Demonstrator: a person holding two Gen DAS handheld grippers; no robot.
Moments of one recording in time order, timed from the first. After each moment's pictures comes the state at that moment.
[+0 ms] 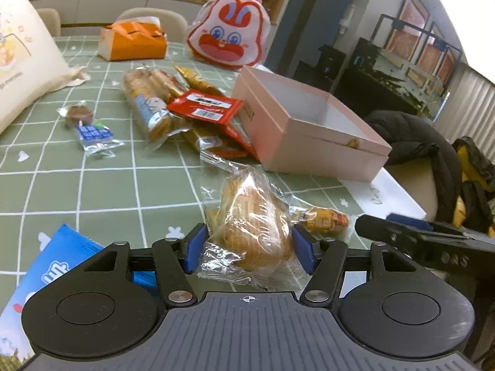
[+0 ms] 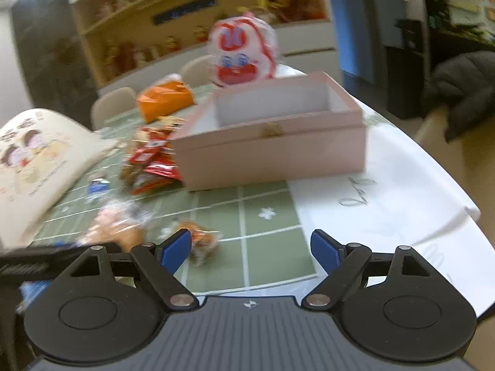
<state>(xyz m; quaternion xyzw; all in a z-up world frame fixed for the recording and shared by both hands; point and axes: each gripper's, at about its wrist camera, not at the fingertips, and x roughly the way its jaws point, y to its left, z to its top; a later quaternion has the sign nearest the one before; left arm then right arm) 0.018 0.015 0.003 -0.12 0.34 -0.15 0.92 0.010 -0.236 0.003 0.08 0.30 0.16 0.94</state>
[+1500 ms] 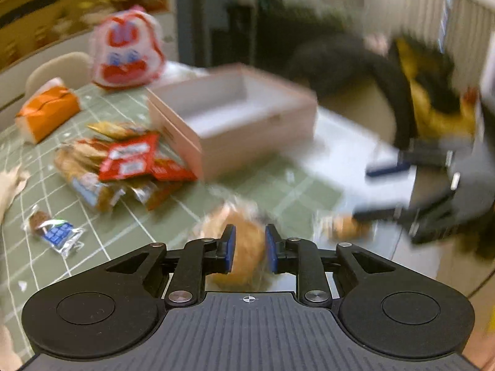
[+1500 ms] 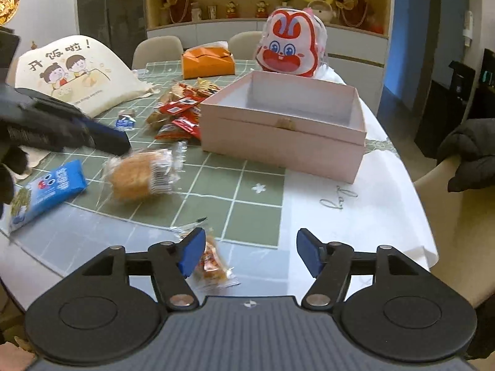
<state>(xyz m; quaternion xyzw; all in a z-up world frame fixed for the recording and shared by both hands) 0.038 -0.038 0.040 0.12 0.37 -0.27 0.88 -0.016 -0.258 0.019 -0.04 0.33 0.21 0.92</state>
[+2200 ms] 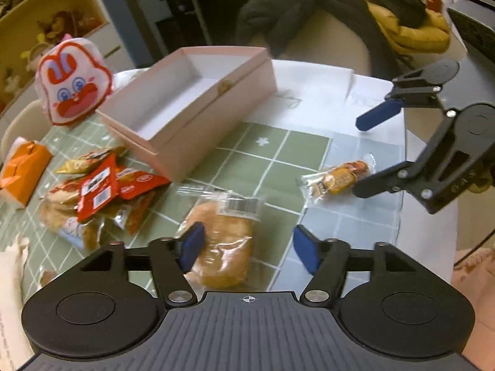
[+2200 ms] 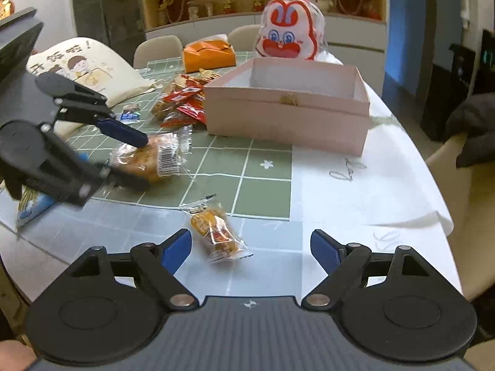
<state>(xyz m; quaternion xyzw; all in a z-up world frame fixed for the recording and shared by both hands) 0.037 -0.069 0.025 0.28 0.36 -0.31 0.84 -0.021 -0.263 0.000 -0.01 0.35 0.21 0.91</state>
